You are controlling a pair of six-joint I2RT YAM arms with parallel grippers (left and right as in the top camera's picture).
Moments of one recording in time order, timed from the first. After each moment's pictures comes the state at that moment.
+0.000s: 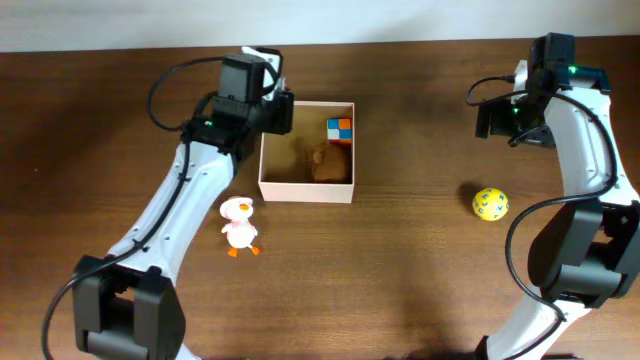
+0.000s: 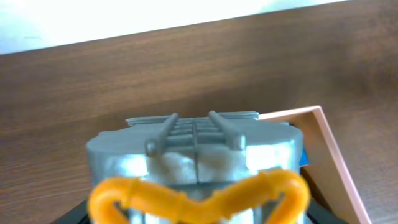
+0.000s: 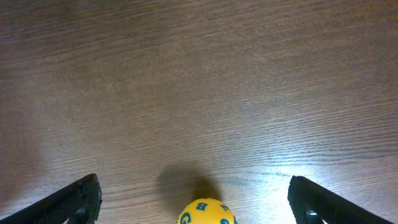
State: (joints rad) left arm -0.32 1.76 1.46 -0.43 -0.02 -0.08; right arm -0.19 1.99 1.78 -1.10 0.01 0.01
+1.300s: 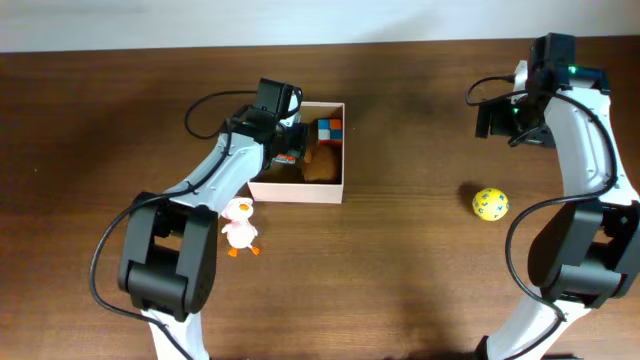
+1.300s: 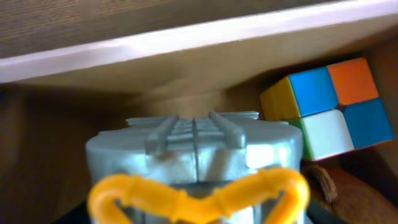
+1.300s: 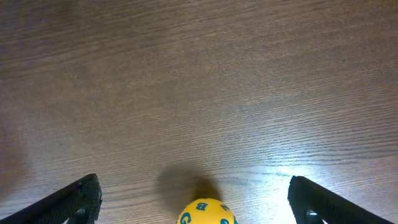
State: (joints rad) left arm -0.34 2.03 1.46 -0.40 -0.02 -0.10; right arm -0.19 1.99 1.78 -1.10 0.01 0.01
